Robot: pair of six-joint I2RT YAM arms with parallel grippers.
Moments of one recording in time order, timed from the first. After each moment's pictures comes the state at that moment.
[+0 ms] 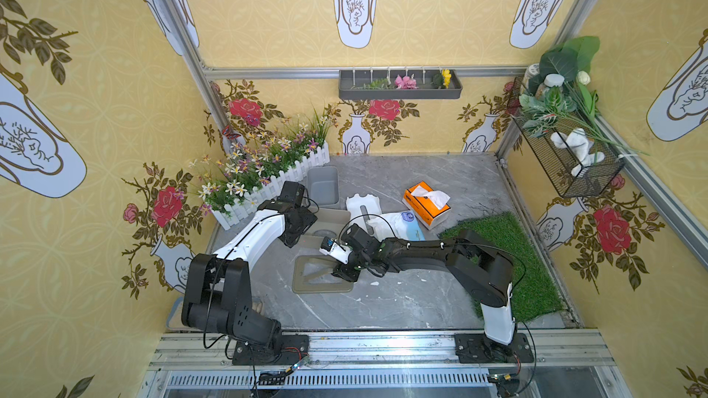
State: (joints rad) left arm -0.14 1.52 1.03 -0.71 -0.04 -1.03; right arm 1.00 2.00 1.18 -0.05 -0.26 -0.13
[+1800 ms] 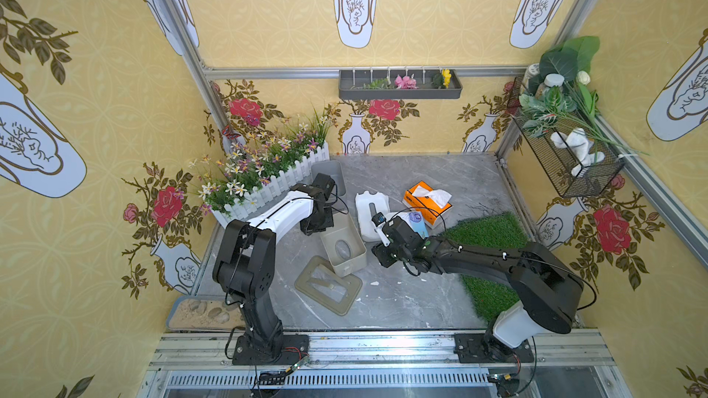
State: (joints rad) left arm -0.32 1.77 1.29 -0.90 -0.12 -0.50; right arm 0.84 1.59 0.86 -0.13 0.06 0.21
